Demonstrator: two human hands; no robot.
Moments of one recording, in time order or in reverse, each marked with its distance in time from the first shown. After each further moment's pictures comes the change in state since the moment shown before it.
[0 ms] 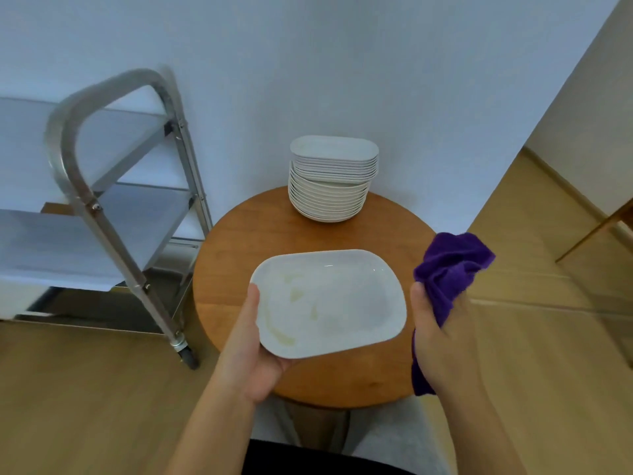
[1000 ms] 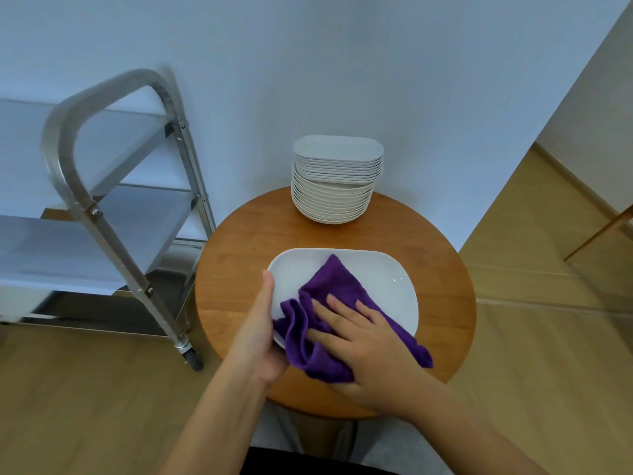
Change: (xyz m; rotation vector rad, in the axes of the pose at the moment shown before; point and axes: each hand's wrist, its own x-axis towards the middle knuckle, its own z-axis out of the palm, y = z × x) left_hand 0.024 0.011 0.013 0.098 0.145 -0.057; right_hand -0.001 0.014 0.045 -0.550 -0.809 -0.824
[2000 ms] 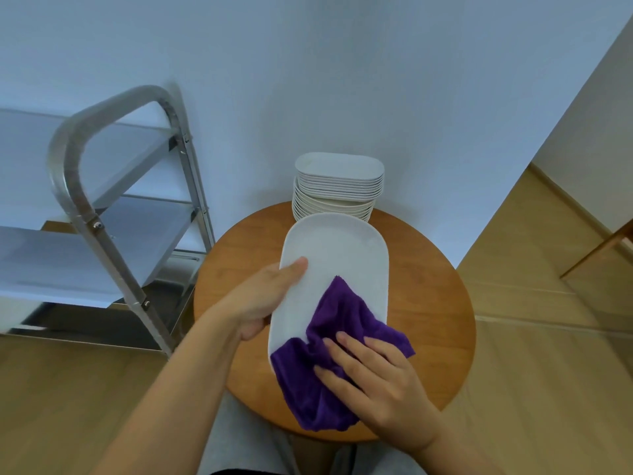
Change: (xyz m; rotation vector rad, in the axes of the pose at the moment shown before) left_hand 0.016 0.064 0.021 0.781 -0.137 0.148; right_hand -0.018 0.006 0.018 -0.372 0.479 -0.229
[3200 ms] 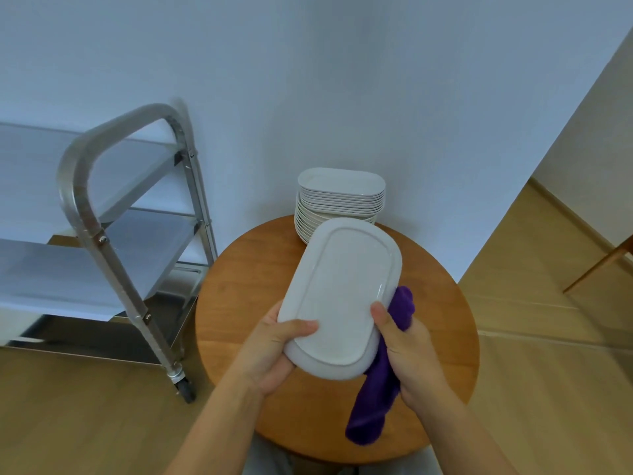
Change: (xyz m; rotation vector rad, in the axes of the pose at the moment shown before) left_hand 0.001 -0.050 0.014 -0.631 -0.038 0.103; right_hand 0.052 0.030 -0.017 1.376 0.227 1.496
